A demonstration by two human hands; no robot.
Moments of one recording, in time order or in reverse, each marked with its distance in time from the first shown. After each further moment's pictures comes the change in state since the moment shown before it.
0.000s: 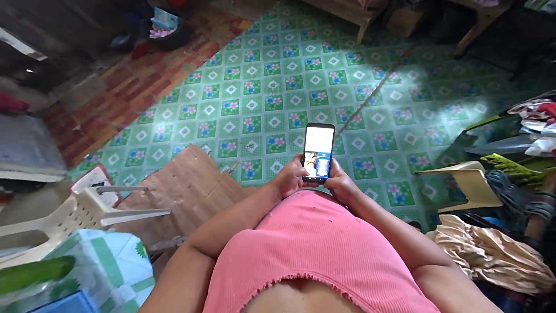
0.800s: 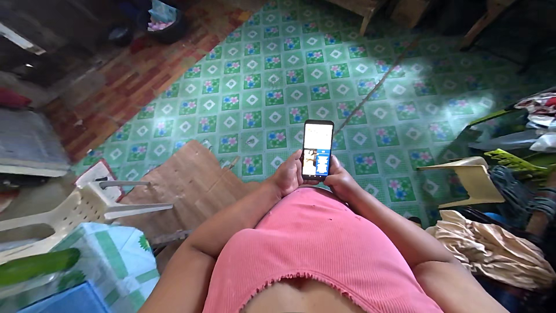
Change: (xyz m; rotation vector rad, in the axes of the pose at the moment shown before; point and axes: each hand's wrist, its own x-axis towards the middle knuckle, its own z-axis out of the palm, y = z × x) left_hand -0.005 -0.004 0.005 -0.051 -0.027 -0.009; right_hand -0.006 -0.001 0.001 -0.049 0.027 0.042
